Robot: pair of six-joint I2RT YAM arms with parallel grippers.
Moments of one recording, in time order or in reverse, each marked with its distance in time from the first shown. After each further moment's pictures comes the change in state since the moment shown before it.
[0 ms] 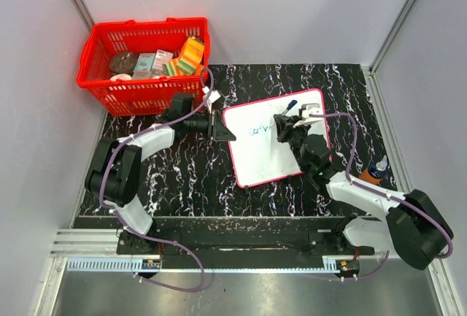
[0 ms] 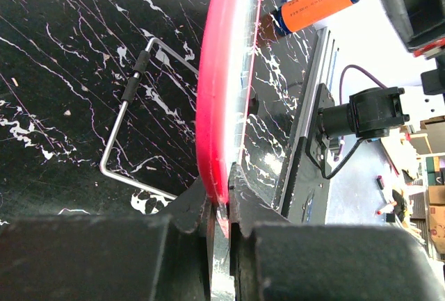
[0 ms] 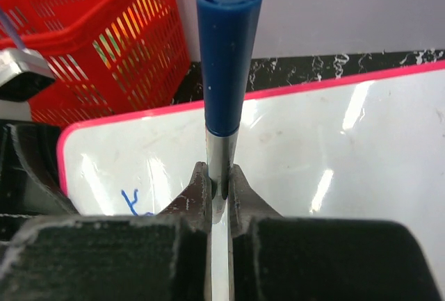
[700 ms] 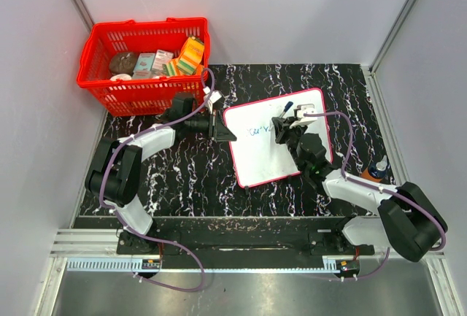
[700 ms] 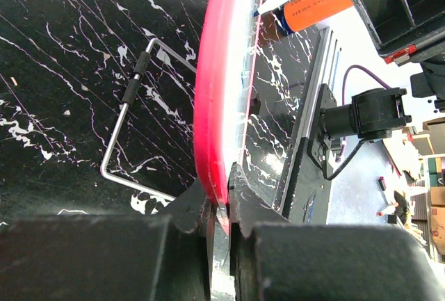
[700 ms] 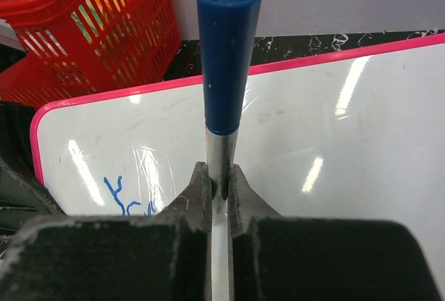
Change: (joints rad) left arm -0.010 0.000 0.000 -0.002 -0.014 0.000; right arm -0.005 0.086 0.000 0.002 -0.006 -0.004
